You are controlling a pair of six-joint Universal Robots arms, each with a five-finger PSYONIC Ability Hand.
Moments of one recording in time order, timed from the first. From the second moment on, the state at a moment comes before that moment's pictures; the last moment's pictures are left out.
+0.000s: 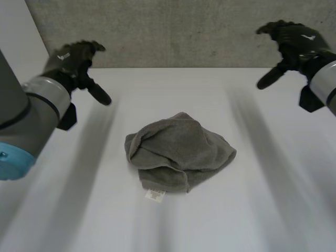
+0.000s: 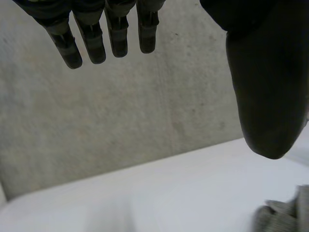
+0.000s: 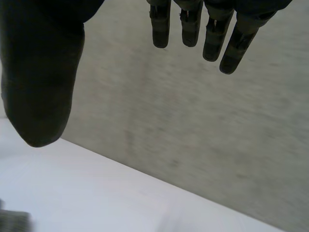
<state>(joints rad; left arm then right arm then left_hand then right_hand) 4.31 -1.83 -1.34 3.11 -1.63 3.00 1.76 -1.32 1.30 -0.03 1.26 3.21 0.29 0.24 0.22 0.22 0.05 0.25 0.26 0.18 0.23 0.06</state>
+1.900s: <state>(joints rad) 4.27 -1.84 -1.56 3.33 -1.11 3.30 1.83 -1.34 1.58 -0.06 0.81 2.52 0.76 0.76 0.22 0.22 0.60 0.91 0.92 0.18 0.23 0.74</state>
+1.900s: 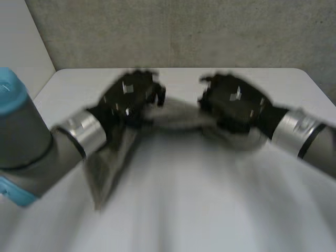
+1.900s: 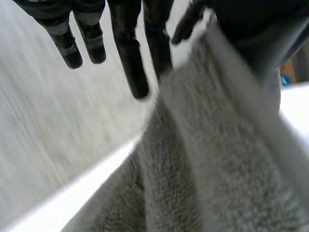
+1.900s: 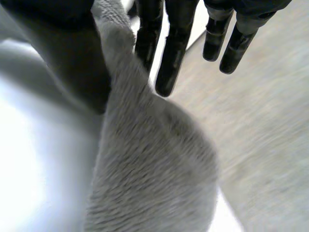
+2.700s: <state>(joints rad) 4.31 -1.73 -1.84 3.22 -1.47 2.96 1.77 -1.23 1.59 -0.01 0.94 2.77 0.42 0.38 0.22 0.22 0.17 0.24 0.25 0.18 0.23 0.06</state>
